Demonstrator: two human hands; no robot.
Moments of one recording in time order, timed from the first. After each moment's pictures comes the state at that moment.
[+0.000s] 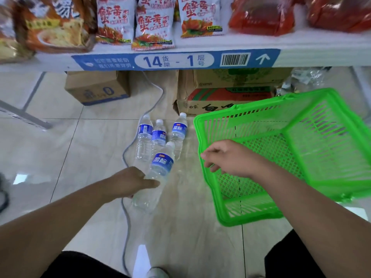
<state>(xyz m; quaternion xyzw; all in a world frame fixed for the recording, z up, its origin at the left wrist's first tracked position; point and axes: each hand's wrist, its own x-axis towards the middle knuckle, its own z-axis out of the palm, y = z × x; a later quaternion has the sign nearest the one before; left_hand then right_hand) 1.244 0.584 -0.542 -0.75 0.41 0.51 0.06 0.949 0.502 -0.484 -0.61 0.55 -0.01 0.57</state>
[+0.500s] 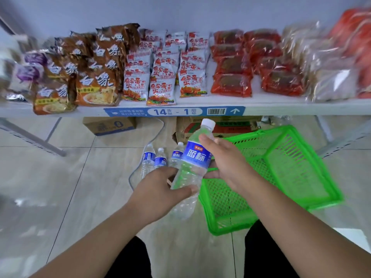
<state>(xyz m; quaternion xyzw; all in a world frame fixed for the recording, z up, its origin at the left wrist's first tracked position) 1.137 0.602 -0.354 -0.71 0.56 0.38 -0.17 0.966 0.515 -0.358 -0.40 0.55 -0.30 0.67</state>
